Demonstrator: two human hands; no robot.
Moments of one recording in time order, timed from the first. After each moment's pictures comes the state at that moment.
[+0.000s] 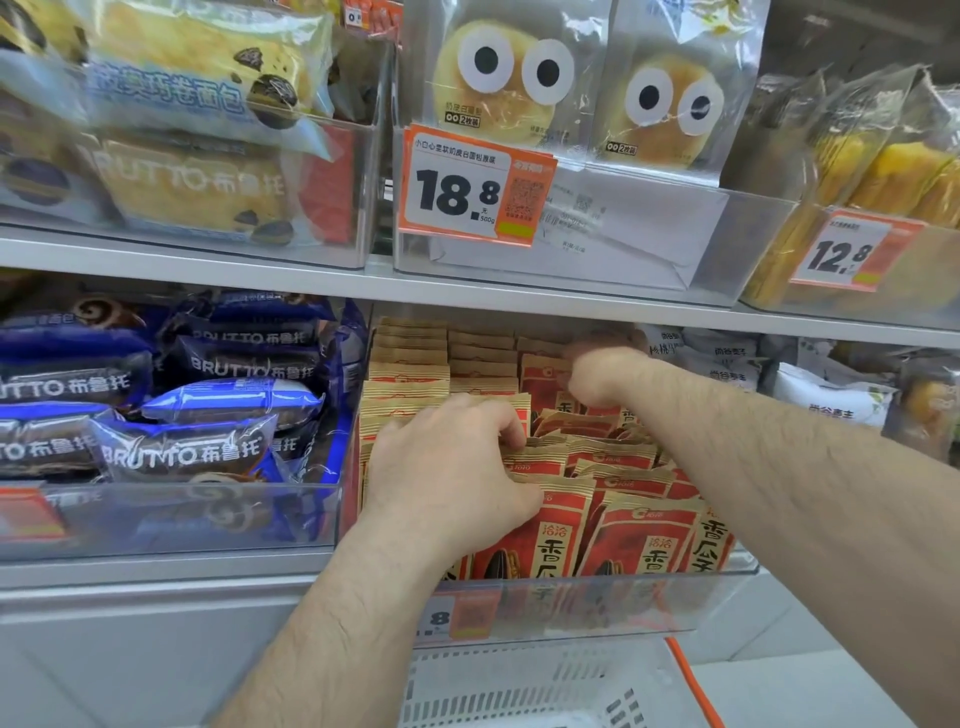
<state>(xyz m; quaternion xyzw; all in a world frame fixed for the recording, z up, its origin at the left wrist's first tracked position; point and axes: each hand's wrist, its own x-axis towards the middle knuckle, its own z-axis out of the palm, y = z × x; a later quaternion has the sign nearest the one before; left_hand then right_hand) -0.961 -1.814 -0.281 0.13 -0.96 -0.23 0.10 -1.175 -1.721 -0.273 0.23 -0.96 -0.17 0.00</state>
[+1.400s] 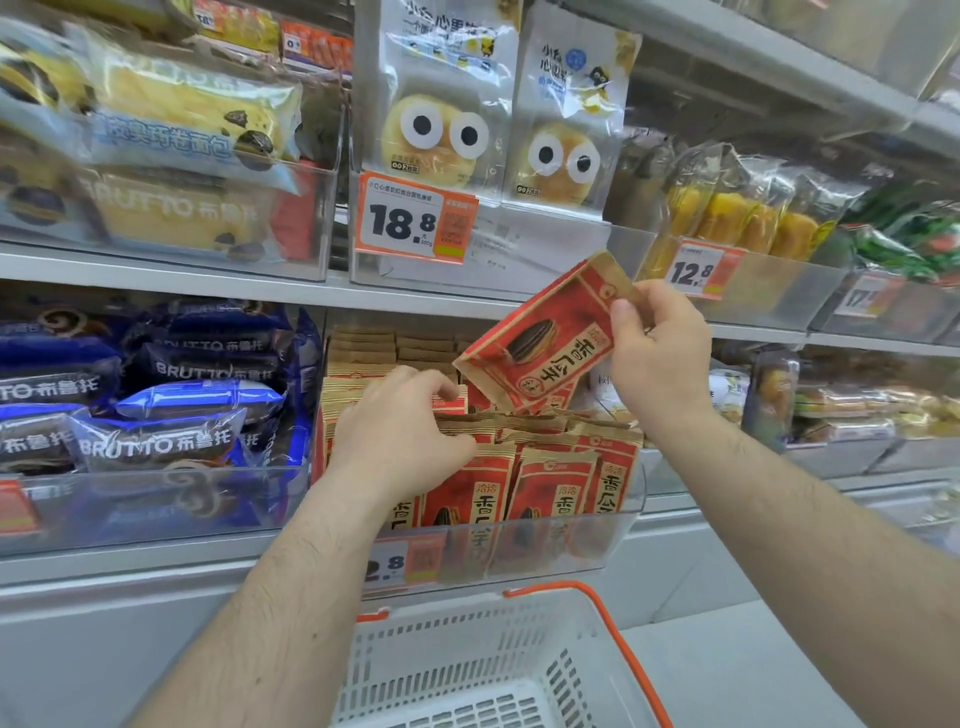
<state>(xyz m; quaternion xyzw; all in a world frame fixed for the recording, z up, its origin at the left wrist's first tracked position) -0.947 -1.811 -0.276 0.12 -0.93 -0.31 0.16 -1.051 -1.629 -0.223 0.19 -0.81 0.45 0.32</state>
